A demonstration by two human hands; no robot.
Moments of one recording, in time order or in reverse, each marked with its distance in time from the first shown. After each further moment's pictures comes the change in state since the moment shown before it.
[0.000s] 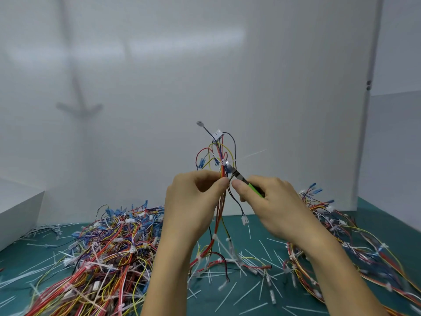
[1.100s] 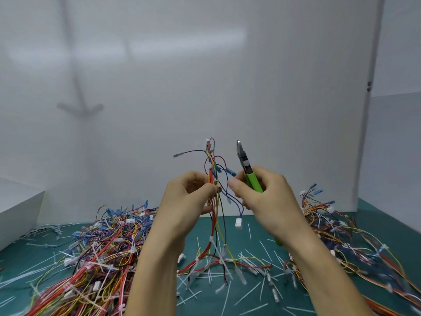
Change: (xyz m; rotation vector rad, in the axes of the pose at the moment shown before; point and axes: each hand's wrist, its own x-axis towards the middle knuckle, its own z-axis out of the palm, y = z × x) left_hand 0.002 -0.004 -0.014 -0.215 -0.102 -0.196; right_hand 0.001 -0.009 0.014 0.419 0.132 0.057
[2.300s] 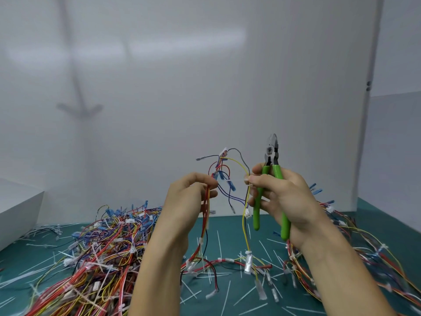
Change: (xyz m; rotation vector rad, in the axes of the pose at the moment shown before) left_hand 0.000 0.006 0.007 -0.023 0.044 -0.121; right_hand 0.005 0.003 -0.018 0.669 -0.022 0.292
